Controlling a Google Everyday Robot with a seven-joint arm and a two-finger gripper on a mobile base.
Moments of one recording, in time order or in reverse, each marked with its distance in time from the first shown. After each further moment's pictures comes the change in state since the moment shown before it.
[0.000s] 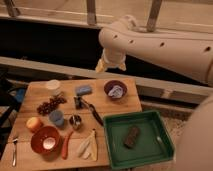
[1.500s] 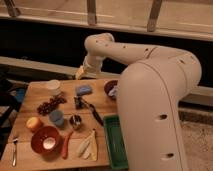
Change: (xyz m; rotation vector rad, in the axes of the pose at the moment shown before) arm -0.035 0.077 0.134 -0.251 0.128 -0.028
